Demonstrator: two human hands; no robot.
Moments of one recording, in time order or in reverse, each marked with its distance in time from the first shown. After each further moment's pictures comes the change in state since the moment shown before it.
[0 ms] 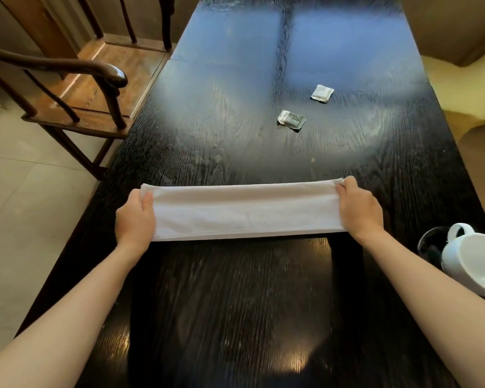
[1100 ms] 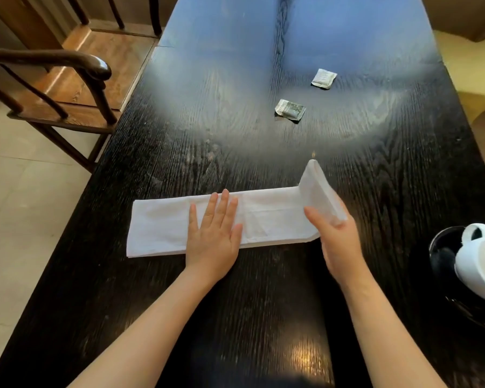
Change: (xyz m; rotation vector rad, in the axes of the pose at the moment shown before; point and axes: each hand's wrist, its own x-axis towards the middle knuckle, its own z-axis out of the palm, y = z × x) left_hand -0.076 0.066 0.079 0.558 -0.392 0.506; right_hand -0.062 -0.054 -0.005 1.368 -0.173 0.125
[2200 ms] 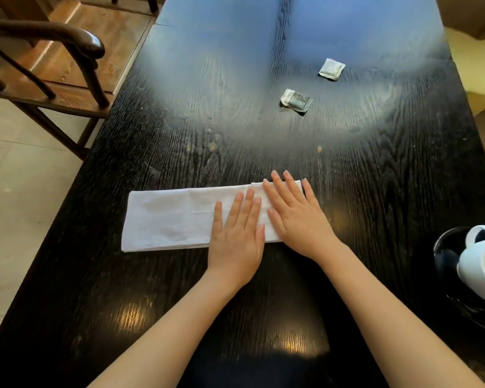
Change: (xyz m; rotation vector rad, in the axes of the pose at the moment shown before) left_hand -0.007 0.036 0.001 -0.061 0.039 0.072; right_hand 0.036 0.032 0.031 -1.544 -0.461 -0.275
